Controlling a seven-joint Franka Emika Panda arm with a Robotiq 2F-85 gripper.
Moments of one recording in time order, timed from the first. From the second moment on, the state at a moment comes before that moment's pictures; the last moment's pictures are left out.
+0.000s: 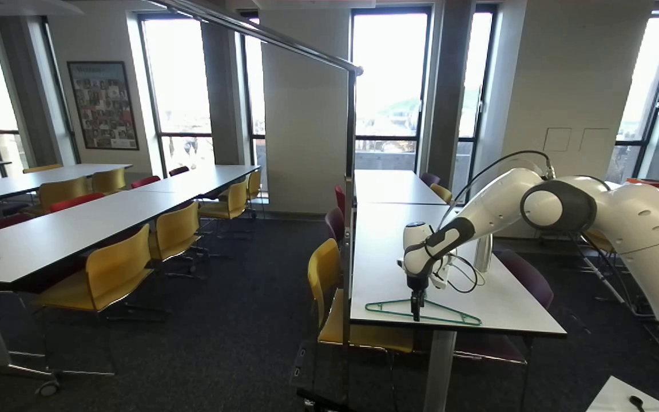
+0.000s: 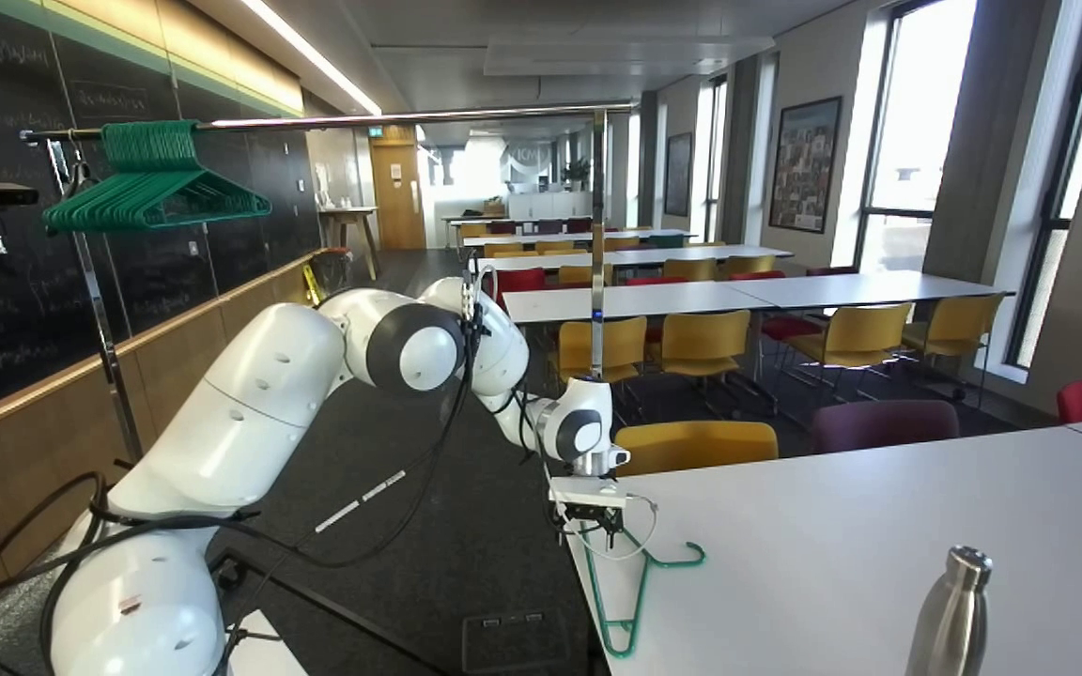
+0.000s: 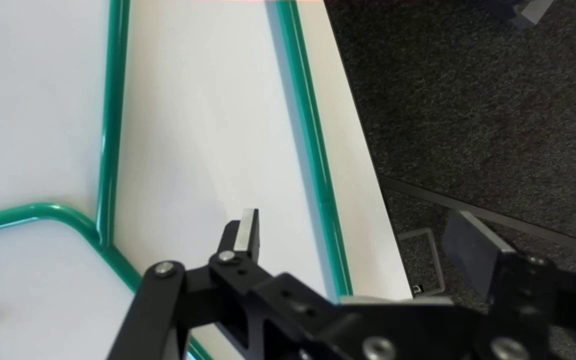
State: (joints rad) arm -0.10 0.73 0.04 -1.71 -0.14 2.34 -0.53
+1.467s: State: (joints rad) arm -0.09 0.76 0.03 -1.65 -0.15 2.32 -0.45
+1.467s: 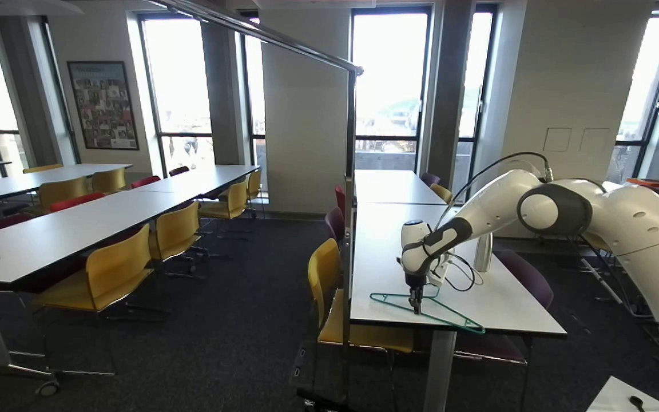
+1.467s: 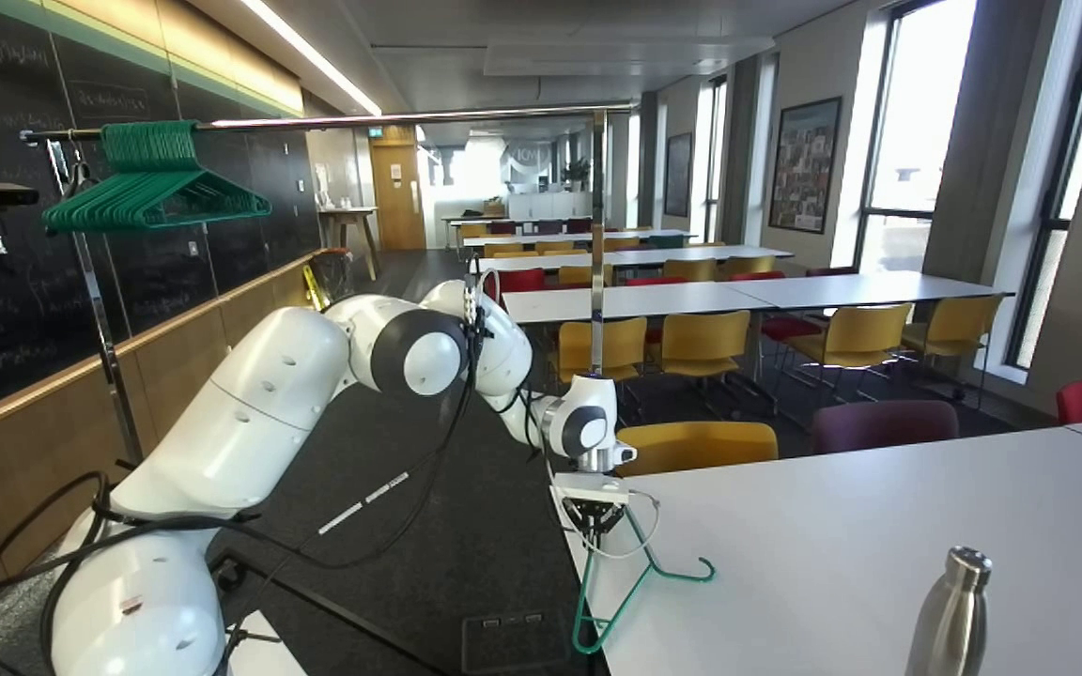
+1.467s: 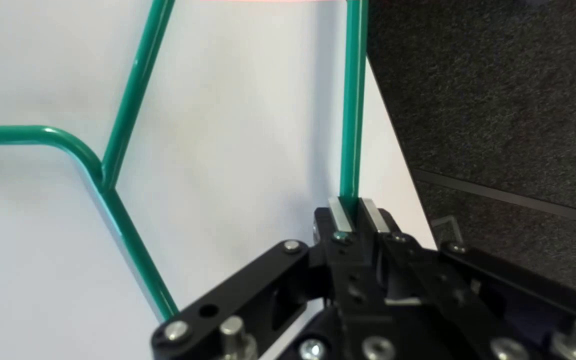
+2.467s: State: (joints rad) arm 0.20 0.44 -0.13 -1.91 -0.72 2.31 0.13
